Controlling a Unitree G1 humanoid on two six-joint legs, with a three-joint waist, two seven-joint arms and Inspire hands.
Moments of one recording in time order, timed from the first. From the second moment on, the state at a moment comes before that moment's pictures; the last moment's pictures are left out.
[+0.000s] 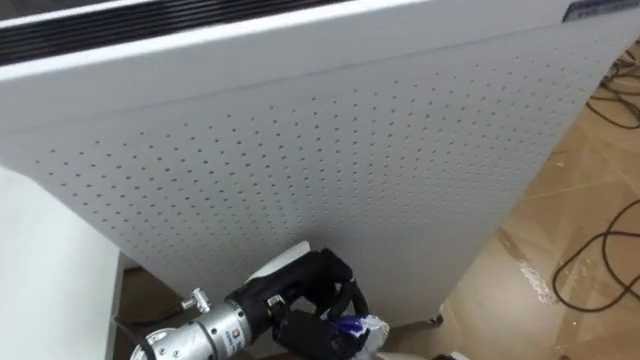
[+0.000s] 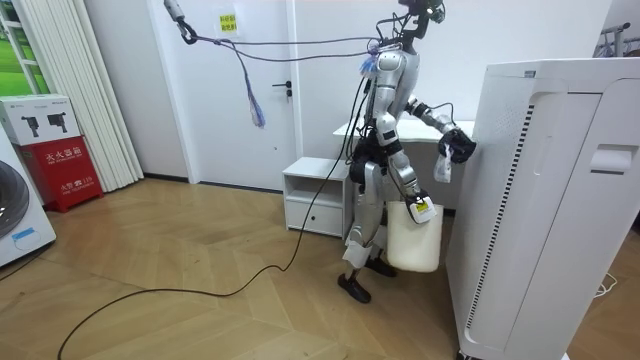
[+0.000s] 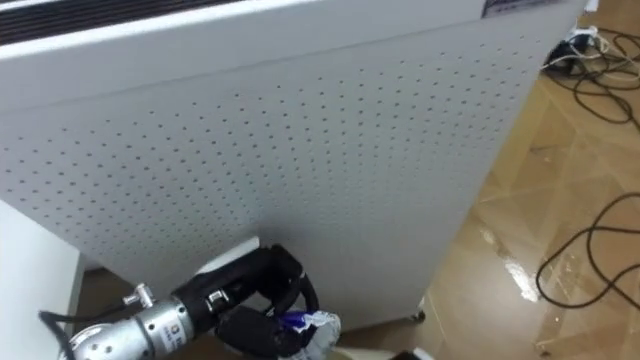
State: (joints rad) left arm -0.15 0.37 -0.33 0.17 0.04 -0.13 -0.49; right arm -0.23 -0.31 0.42 0.95 0.04 -0.03 0.15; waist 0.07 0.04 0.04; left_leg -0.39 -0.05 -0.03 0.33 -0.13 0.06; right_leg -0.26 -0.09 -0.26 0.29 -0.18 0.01
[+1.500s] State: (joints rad) left arm -0.13 0.34 -0.33 0.43 0.17 -0.13 -0.37; right arm -0.25 -0.34 0.37 0.79 0.05 -0.05 0.14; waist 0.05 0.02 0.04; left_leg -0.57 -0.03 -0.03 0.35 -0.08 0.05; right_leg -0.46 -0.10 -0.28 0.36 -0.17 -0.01
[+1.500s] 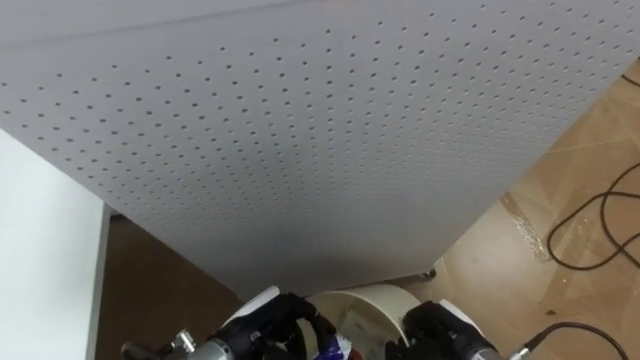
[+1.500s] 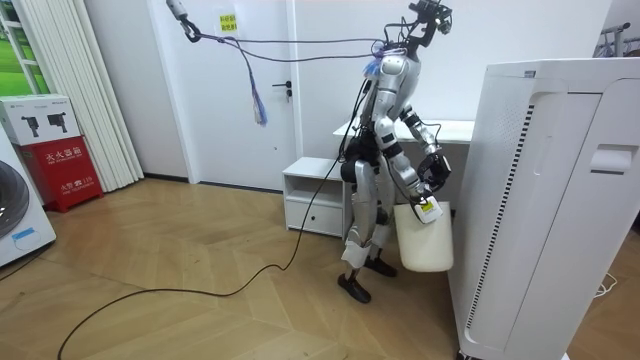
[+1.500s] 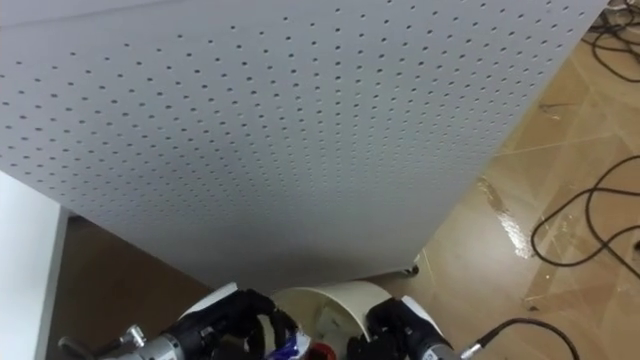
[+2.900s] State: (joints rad) left arm 0.08 0.30 -0.27 0.69 0.07 -0.14 -0.32; right arm 0.00 -0.34 0.27 0.98 0.15 -0.07 0.14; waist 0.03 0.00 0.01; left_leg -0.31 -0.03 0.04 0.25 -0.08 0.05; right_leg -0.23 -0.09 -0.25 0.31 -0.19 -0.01
